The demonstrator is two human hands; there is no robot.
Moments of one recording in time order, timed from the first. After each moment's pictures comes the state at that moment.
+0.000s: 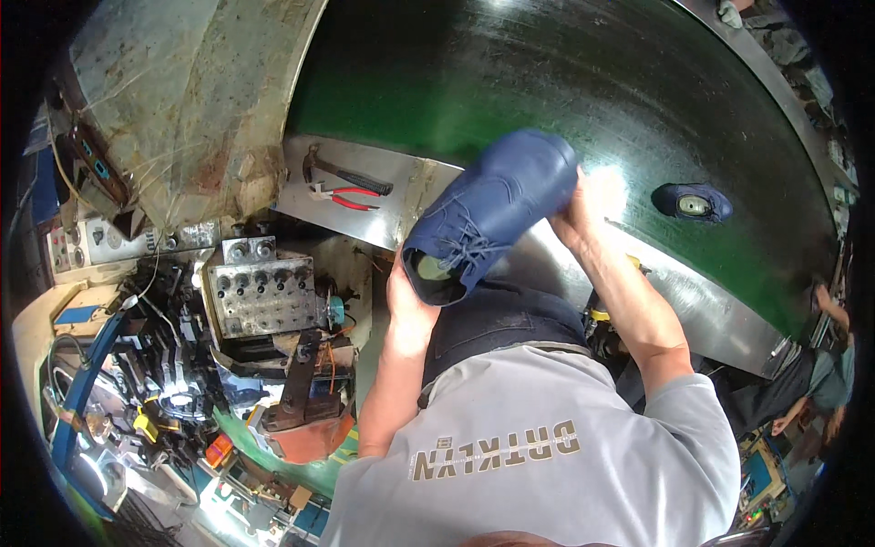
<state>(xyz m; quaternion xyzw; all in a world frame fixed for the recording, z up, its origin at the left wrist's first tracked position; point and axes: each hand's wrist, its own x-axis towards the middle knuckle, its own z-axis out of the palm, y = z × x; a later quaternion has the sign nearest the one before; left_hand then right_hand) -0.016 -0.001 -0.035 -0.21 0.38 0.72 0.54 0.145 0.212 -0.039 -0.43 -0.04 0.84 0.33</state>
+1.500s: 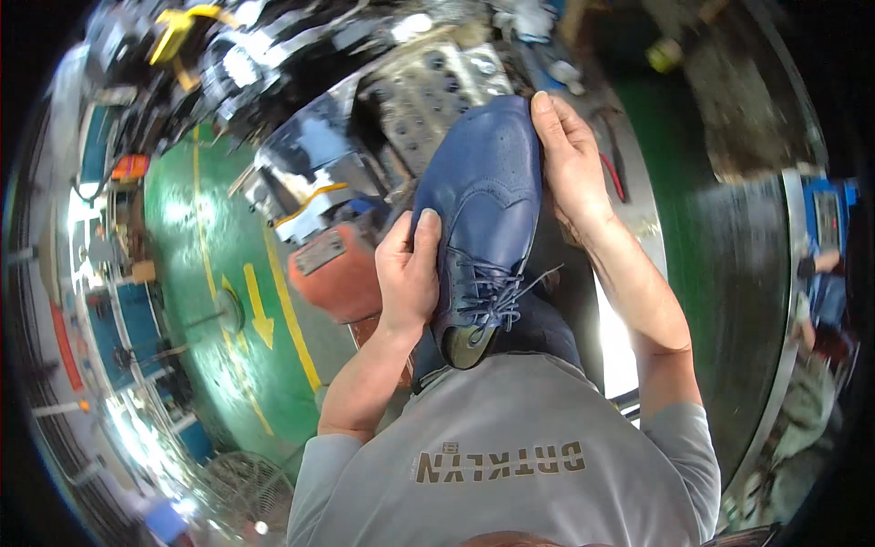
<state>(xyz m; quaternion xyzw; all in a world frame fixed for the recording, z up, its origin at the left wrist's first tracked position) -0.102 -0.332 0.126 -0.08 0.74 0.67 0.01 -0.188 -0.151 0.108 -0.08 -0.53 0.84 0.02</state>
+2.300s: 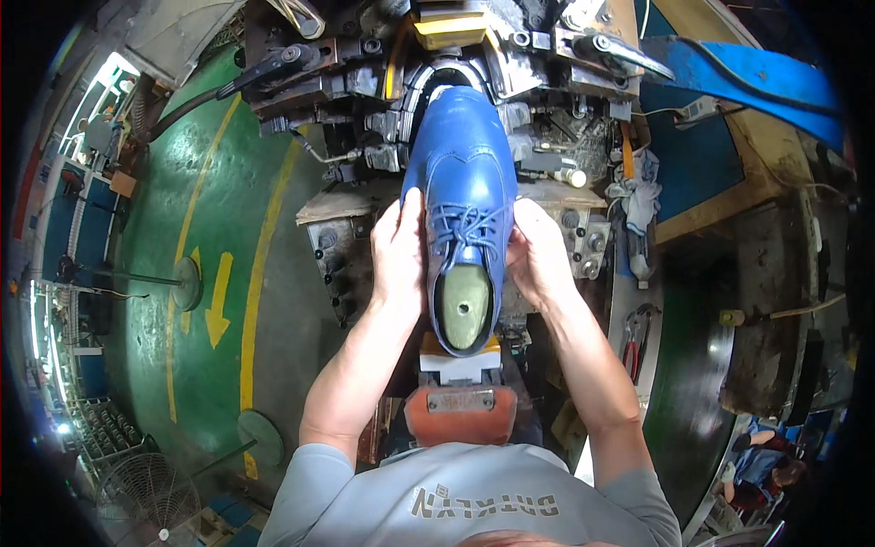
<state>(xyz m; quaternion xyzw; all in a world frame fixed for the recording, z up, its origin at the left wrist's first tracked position) -0.298 -0.562 0.158 -0.21 0.41 0.88 -0.11 -0.347 -0.407 0.115 -0.01 -0.38 0.90 -0.22</state>
